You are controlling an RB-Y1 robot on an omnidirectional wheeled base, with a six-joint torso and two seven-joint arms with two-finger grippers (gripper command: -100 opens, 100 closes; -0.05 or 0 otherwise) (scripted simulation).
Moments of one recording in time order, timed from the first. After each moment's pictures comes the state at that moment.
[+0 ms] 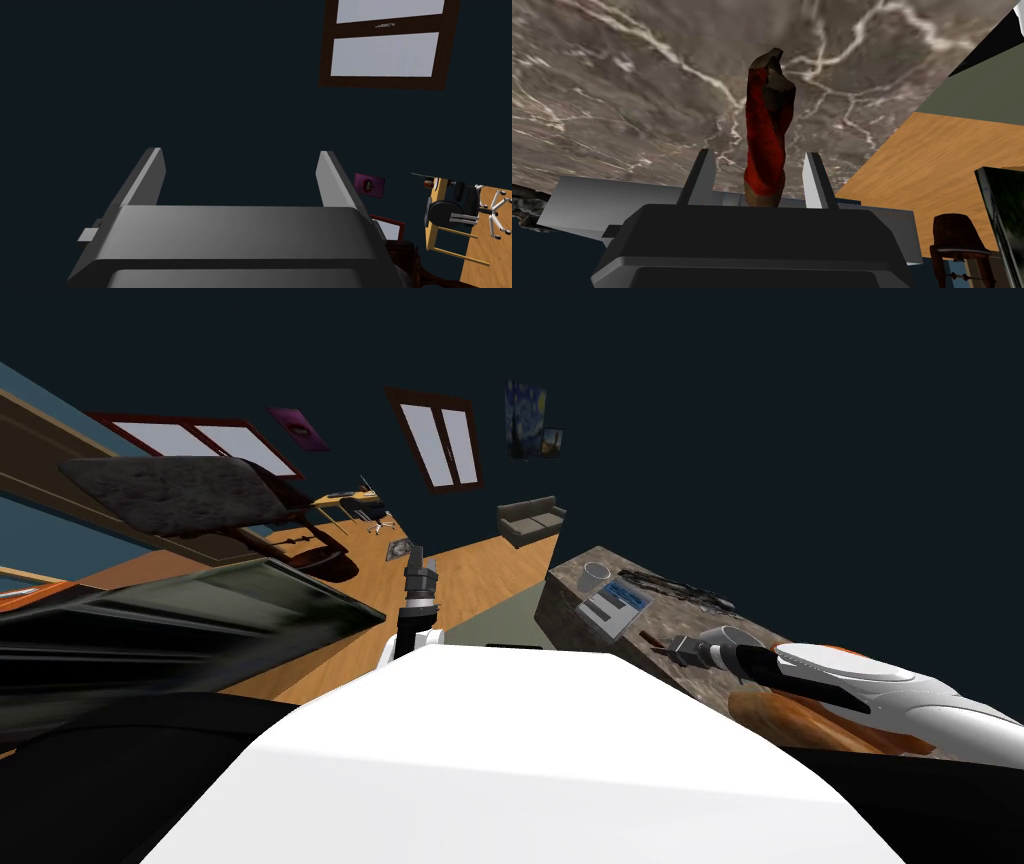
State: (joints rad) left arm 0.52 0.04 0.06 -2.21 -0.11 -0.39 -0.01; right arm 0.33 -1.46 0.43 -1.07 0.68 -0.77 0.17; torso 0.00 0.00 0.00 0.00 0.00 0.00
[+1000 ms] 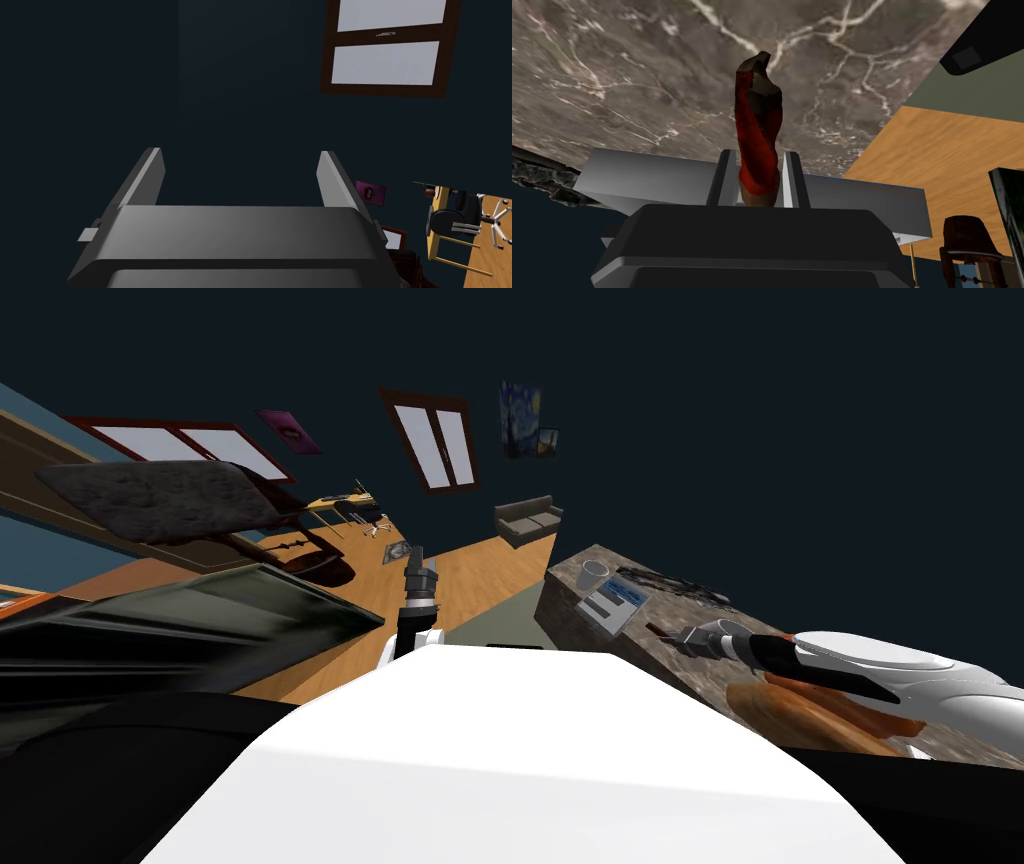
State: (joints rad) left arm 0.52 0.04 0.06 -2.21 -0.11 -0.39 -0.01; right arm 0.31 -1.53 0.40 -1.08 0.66 -0.79 0.14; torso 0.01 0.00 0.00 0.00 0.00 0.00
